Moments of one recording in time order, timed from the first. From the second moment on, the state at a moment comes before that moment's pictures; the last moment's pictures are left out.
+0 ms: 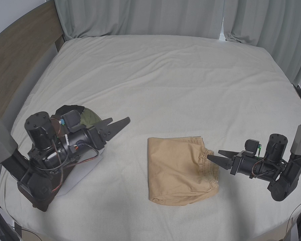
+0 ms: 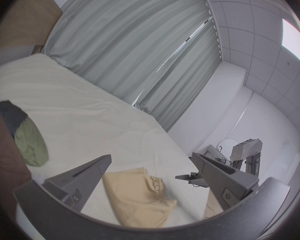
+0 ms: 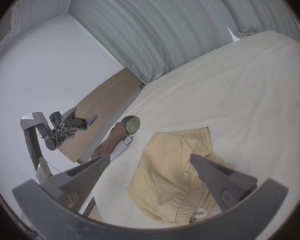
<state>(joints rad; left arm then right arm) -0.35 1.92 -0.54 -1.45 -0.47 -0.47 0.22 2.06 -0.31 -1.54 0.59 0.35</state>
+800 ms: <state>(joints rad) 0.07 1.73 -0.29 -1.47 -0.68 0.08 0.22 2.12 -0.31 -1.54 0.58 0.33</state>
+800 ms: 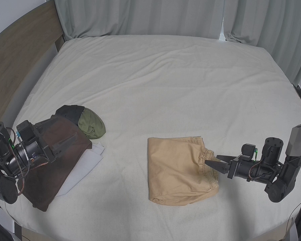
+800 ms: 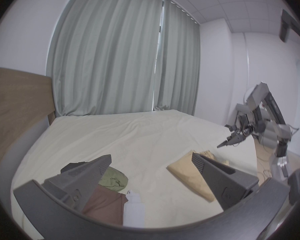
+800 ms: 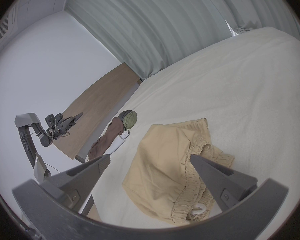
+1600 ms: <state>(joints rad) 0.04 1.72 -0.18 -1.48 -0.78 0.20 0.17 2.33 -0.26 -1.54 0.52 0.24</state>
